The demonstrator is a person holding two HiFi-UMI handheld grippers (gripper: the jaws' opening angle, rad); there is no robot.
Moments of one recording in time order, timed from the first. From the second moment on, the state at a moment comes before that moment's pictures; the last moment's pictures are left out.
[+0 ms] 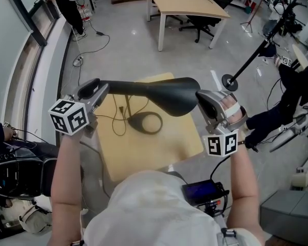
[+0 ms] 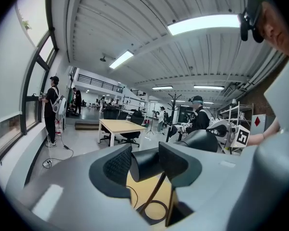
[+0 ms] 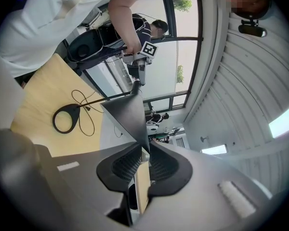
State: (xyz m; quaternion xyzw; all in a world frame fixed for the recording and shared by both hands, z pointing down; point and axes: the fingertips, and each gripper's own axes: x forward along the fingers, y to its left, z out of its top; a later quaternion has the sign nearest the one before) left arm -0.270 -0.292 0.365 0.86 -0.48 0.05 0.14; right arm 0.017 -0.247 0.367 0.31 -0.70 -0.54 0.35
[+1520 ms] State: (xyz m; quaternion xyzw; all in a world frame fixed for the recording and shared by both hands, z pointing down) left arm -0.245 -0.274 0.432 0.89 -0.41 0.18 0.11; right arm -0.011 -0.259 0.282 0.28 -0.65 -0.61 0.35
